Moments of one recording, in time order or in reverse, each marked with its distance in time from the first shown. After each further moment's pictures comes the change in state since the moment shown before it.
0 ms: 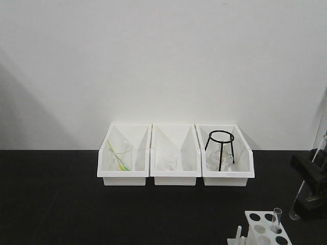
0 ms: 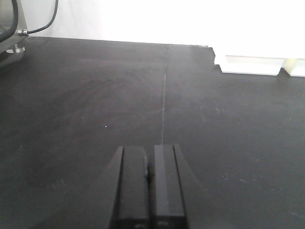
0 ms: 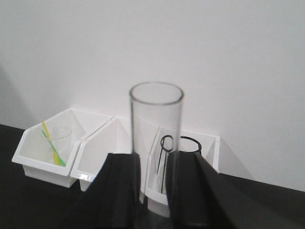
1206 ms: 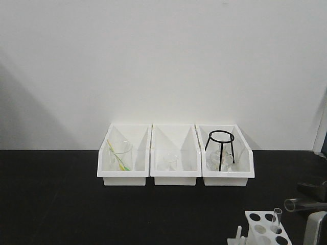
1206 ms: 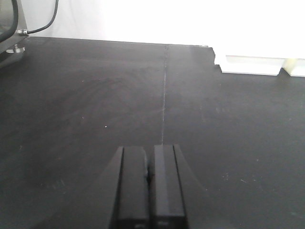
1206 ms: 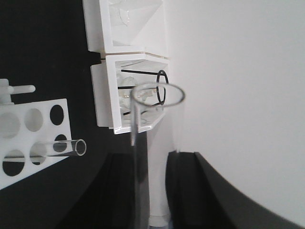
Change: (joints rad) left arm 0.000 0.000 0.000 0.000 0.000 0.000; right arm 0.000 0.009 -0.014 -1.044 0.158 -0.278
